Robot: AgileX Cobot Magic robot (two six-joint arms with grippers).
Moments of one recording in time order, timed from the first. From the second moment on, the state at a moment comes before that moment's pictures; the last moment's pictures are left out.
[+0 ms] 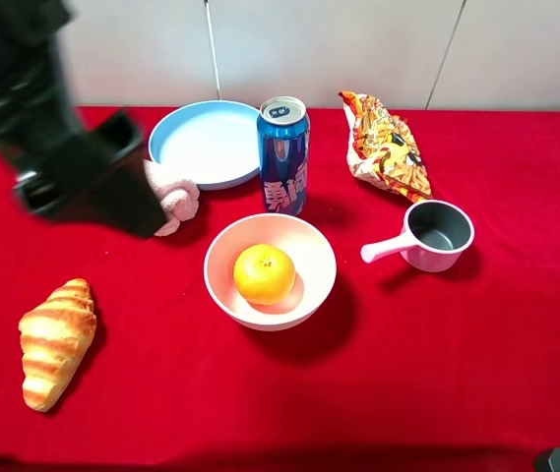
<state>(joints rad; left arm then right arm) -0.93 1.22 -1.17 0.05 1.17 -0.09 0.05 -0.01 -0.50 -0.01 1.02 0.00</state>
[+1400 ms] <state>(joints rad) -0.28 0.22 -0.68 0.03 1.17 -0.10 0.05 -0.01 -0.50 -0.01 1.02 0.00</state>
